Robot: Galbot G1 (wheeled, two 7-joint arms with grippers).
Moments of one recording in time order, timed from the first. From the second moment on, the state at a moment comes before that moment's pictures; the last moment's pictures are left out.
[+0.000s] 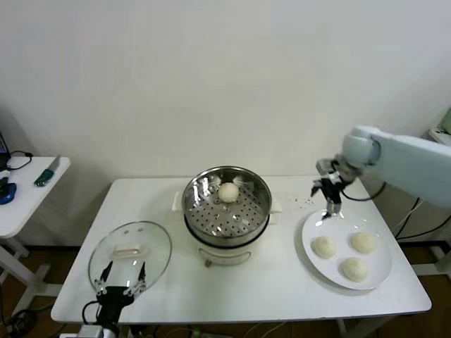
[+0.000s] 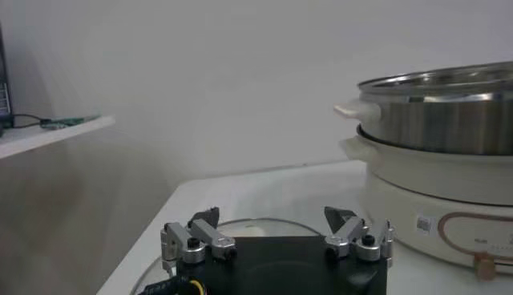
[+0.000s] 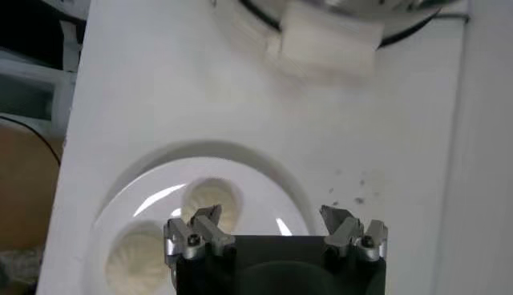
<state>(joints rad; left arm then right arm) 1.72 -1.43 -0.68 -1.96 -0.07 -0.03 0.01 0.50 0.71 -1.41 1.24 0.30 -0.23 -1.08</state>
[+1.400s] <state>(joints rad) 1.73 -1.45 -0.68 -1.92 -0.07 -0.04 0.01 0.16 0.74 -1.17 1.09 0.17 -0.24 -1.05</state>
